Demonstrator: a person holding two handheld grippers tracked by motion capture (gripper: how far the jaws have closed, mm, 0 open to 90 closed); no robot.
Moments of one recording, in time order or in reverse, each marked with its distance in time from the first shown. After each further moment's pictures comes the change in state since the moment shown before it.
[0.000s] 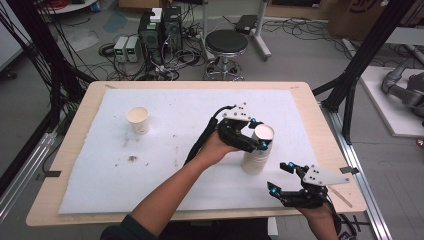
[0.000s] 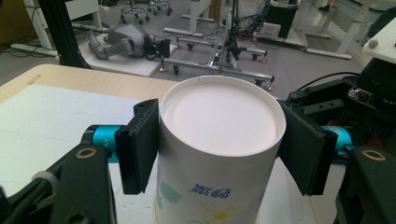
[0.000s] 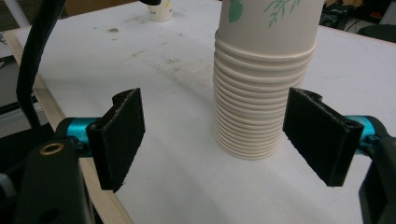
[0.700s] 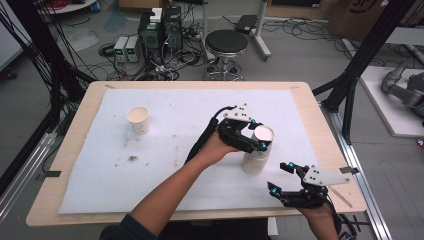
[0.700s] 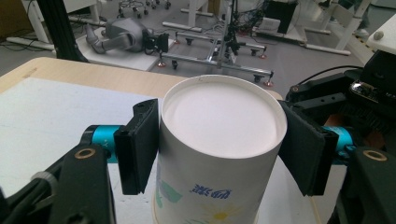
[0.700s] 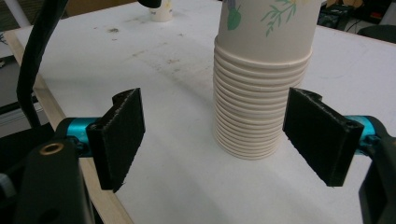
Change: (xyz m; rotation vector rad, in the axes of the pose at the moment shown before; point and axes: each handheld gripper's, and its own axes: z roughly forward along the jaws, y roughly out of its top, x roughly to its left) left arm 0.002 -0.002 0.001 0.027 -0.006 -0.002; right arm -0.001 0.000 0.000 -0.004 0.001 -0.006
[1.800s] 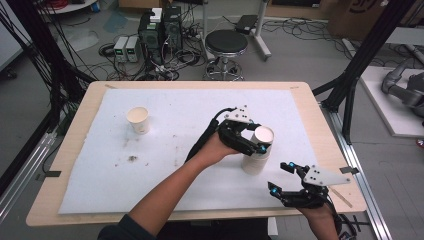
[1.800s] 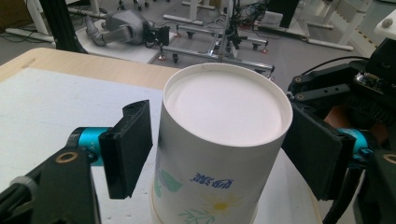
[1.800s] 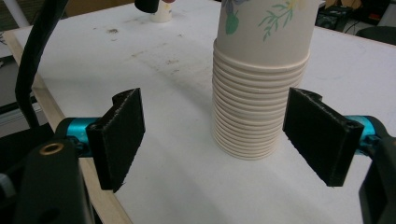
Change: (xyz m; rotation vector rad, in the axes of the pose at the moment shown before) left arm -0.001 -0.004 0.002 0.025 0.006 -0.016; right arm 0.000 0.000 -0.001 0.000 -0.004 0.000
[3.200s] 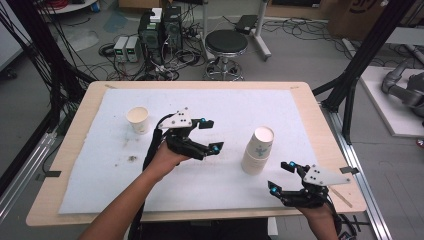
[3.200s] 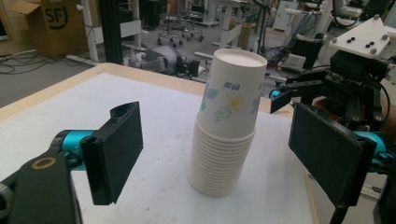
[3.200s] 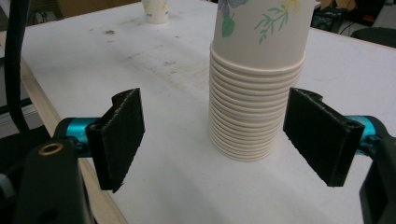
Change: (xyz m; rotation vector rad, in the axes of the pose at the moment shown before) left arm -0.005 -0.042 -0.116 -0.164 0.121 -0.047; right arm 0.000 0.001 0.000 -0.004 -0.014 0.003
